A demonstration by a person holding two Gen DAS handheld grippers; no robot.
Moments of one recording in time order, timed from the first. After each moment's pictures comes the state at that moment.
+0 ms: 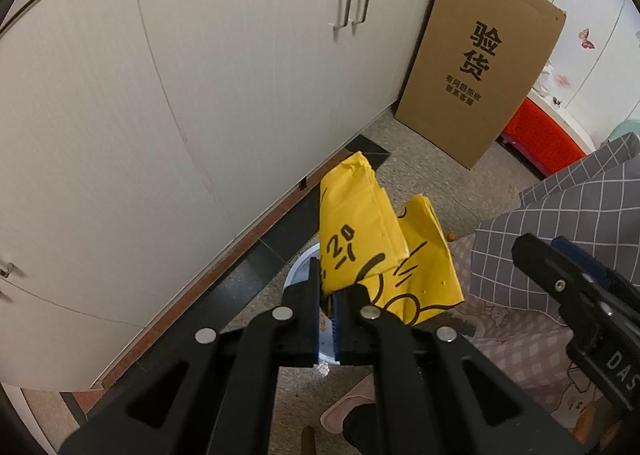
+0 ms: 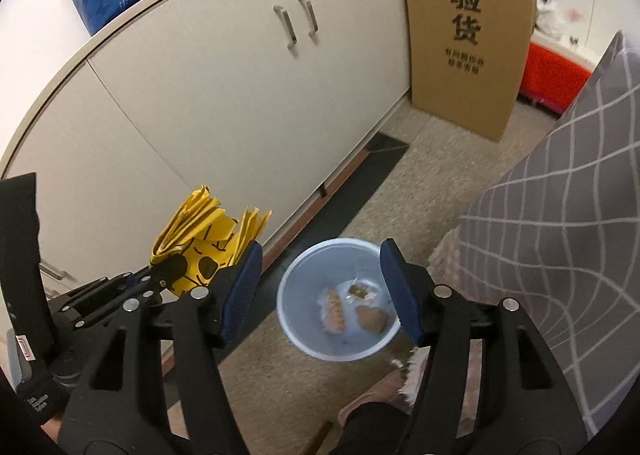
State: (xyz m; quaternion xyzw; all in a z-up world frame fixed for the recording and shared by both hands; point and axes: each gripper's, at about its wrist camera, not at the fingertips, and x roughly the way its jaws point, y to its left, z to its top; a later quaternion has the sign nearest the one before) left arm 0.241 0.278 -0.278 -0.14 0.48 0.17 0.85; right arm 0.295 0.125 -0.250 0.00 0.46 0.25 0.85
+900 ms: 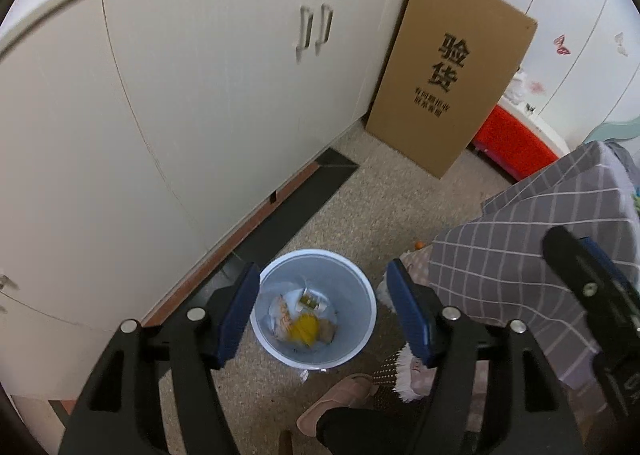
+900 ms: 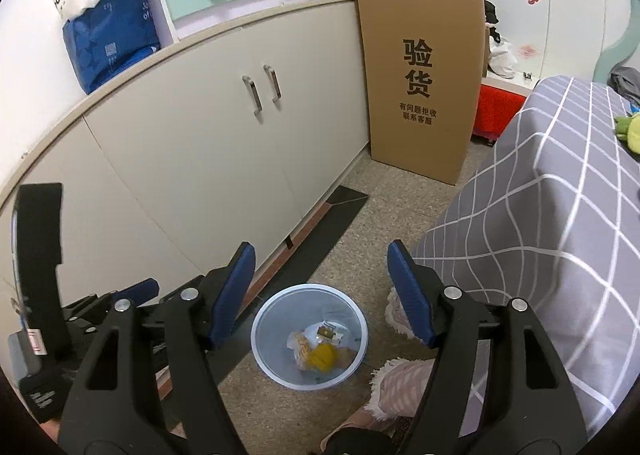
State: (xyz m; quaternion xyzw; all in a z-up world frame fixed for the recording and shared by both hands) left arm 0.247 0.245 -0.233 -0.15 0.45 0.13 0.87; right arm 0.274 0.082 -0.192 0.01 0.37 0.19 0.91
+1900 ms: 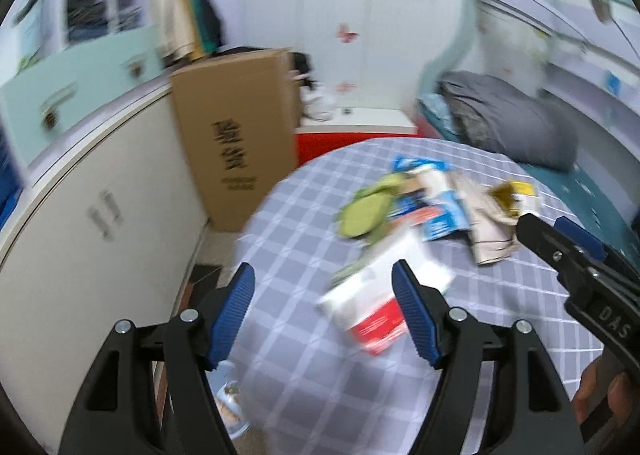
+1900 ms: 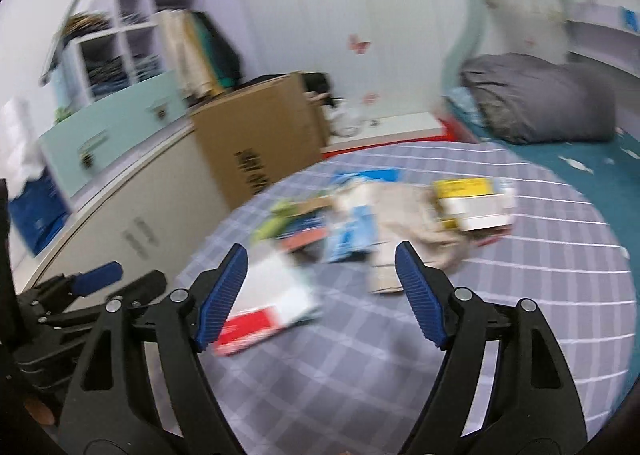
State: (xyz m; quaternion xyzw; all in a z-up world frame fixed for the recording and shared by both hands) left arm 0.261 -0.085 -0.068 0.06 0.34 -0.13 0.93; right arm 0.217 -0.256 -0.076 0.14 0.26 -0.02 0.96
